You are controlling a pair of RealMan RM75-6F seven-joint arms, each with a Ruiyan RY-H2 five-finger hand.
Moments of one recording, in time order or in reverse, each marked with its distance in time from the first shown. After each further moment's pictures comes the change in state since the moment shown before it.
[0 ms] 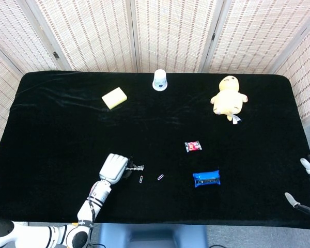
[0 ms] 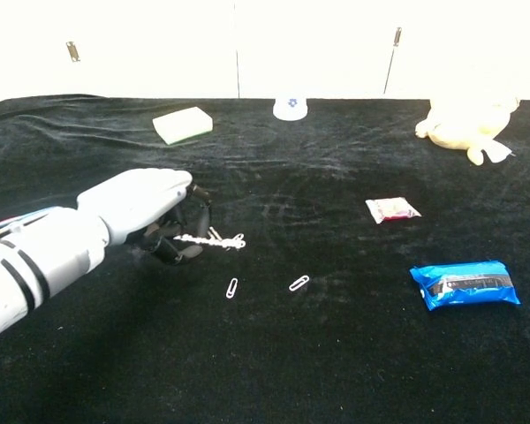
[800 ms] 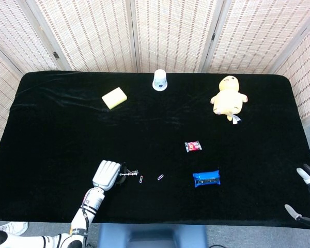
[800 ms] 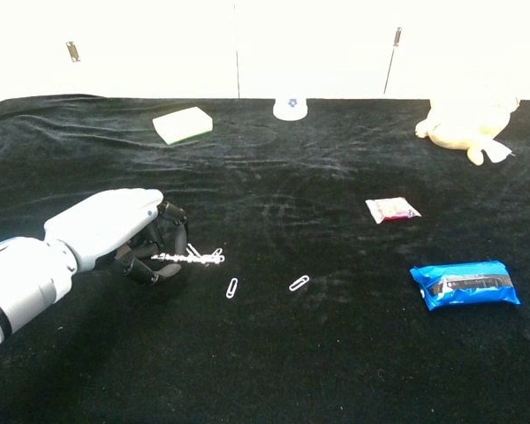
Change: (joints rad) left arm 0.116 -0.001 0.025 0.011 0.087 0.019 -0.072; right arm -0.026 0.086 -0.090 0.001 -0.100 0.058 0.126
